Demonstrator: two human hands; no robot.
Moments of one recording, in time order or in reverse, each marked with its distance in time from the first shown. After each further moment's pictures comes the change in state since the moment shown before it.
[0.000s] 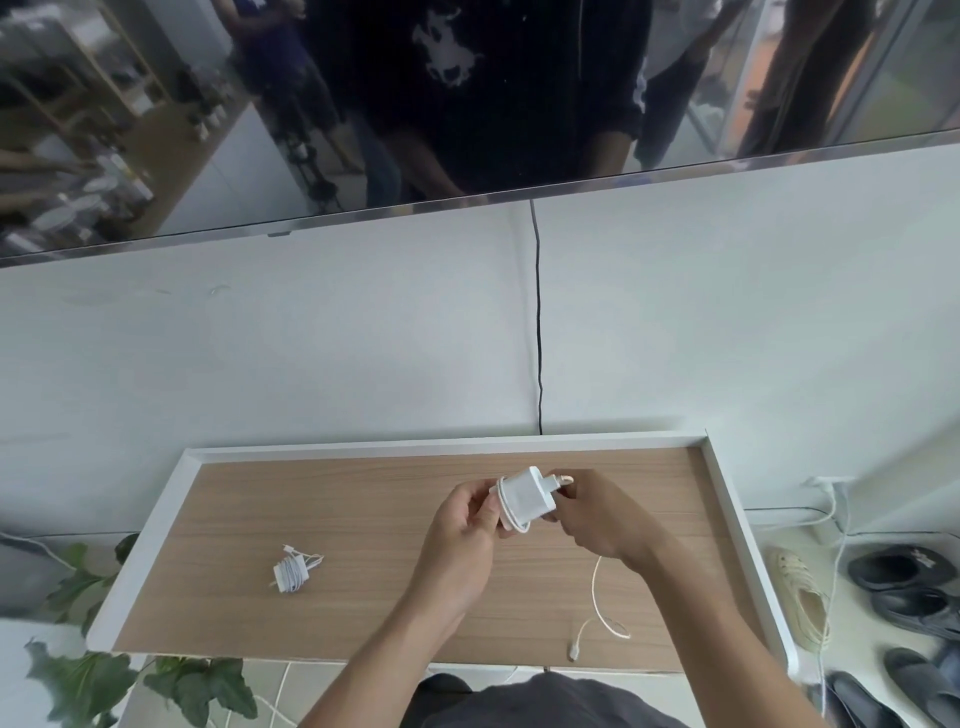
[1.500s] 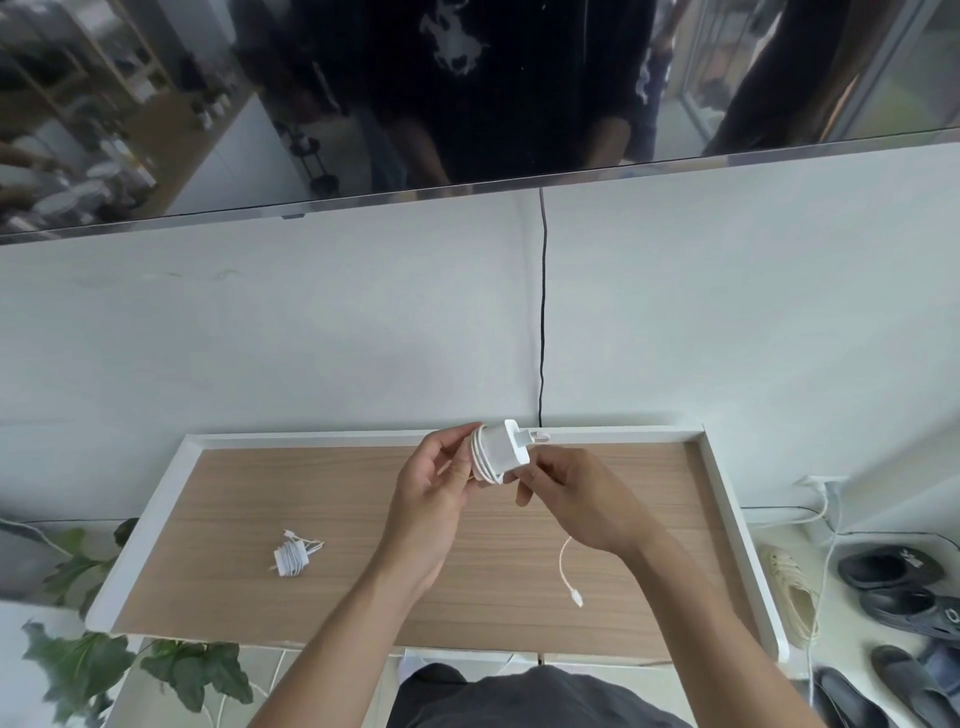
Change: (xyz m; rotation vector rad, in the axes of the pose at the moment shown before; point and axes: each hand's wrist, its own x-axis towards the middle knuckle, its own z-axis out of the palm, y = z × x) left_hand 0.000 0.029 -0.028 -0.341 -0.002 0.188; right_hand -0.020 -0.026 0.011 -0.030 0.088 -0.243
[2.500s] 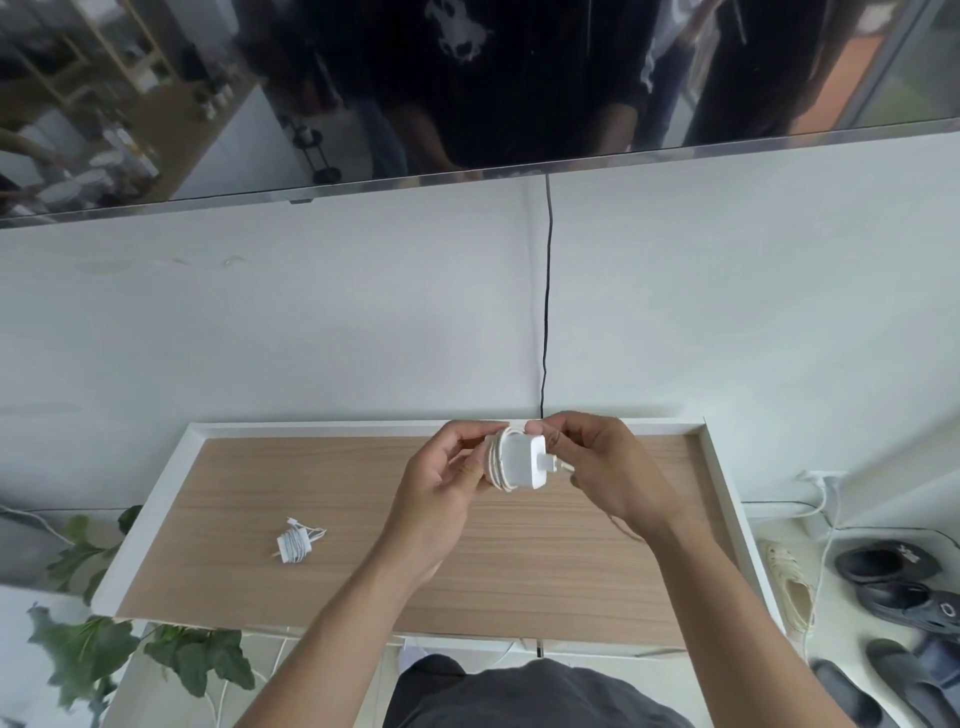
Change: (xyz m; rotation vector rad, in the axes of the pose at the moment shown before) left_hand -0.015 0.012 -0.001 0.128 -0.143 0.034; right_hand -0.004 -0.012 -0.016 0.276 0.123 0.078
